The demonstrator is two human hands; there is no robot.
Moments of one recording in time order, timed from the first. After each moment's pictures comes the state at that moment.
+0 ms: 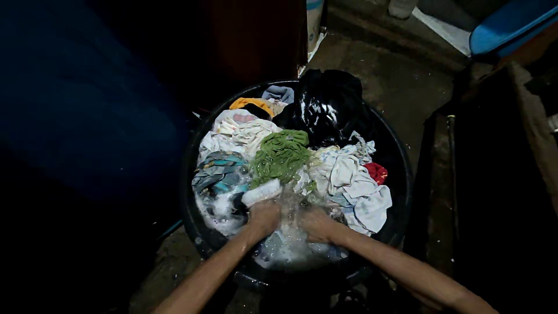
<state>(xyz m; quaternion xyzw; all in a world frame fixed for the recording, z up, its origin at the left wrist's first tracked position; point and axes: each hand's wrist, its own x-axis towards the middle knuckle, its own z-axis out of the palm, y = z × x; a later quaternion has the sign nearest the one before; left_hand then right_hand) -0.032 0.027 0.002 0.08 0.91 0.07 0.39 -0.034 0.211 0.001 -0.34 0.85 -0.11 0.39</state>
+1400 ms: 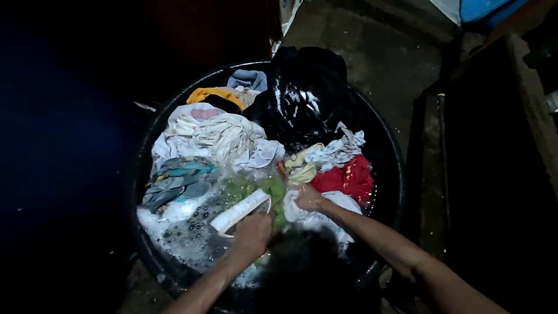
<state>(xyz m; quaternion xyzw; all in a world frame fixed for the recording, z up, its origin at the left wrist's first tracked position) -0.050 0.051 0.029 0.07 0.89 0.09 0.45 -0.112 0.227 -0.036 -0.10 0.86 -0.31 0.40</state>
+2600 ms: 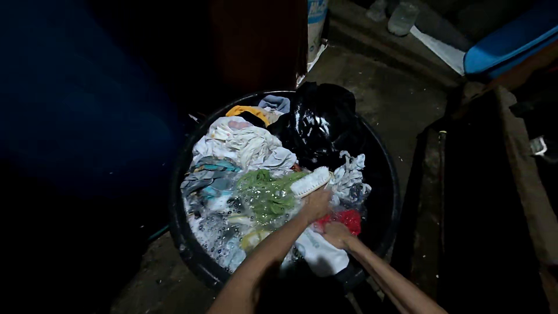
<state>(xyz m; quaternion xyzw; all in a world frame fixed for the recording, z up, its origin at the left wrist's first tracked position) -0.104 0.177 -0.030 0.16 0.90 0.26 0.31 -0.042 0.279 0.008 -0.07 0.85 -0.13 0.50</state>
